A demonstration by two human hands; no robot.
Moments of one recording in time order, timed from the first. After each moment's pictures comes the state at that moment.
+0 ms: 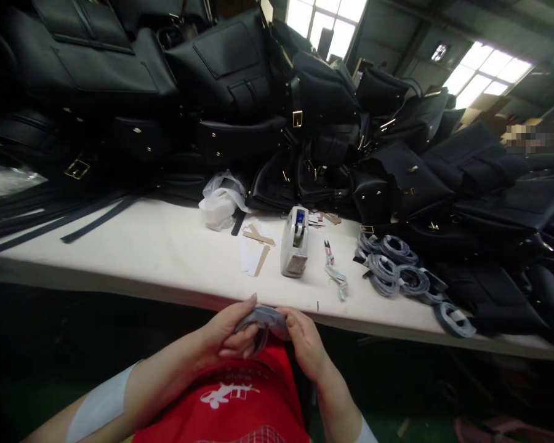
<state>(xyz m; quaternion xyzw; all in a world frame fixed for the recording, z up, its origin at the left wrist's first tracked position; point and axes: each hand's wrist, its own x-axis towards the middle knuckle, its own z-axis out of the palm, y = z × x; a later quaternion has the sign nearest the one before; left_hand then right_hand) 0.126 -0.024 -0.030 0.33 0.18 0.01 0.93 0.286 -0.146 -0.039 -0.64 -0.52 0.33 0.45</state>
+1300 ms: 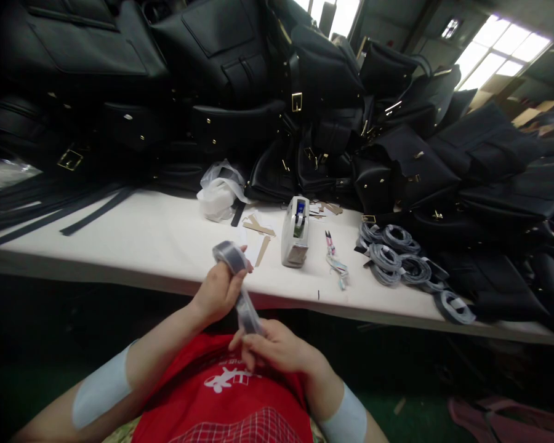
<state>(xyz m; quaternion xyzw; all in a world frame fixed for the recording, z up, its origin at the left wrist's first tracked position) 0.122 0.013 -0.012 0.70 0.27 0.35 0.56 0.251 -0.133 -0.040 -0.45 -0.45 0.66 0.39</state>
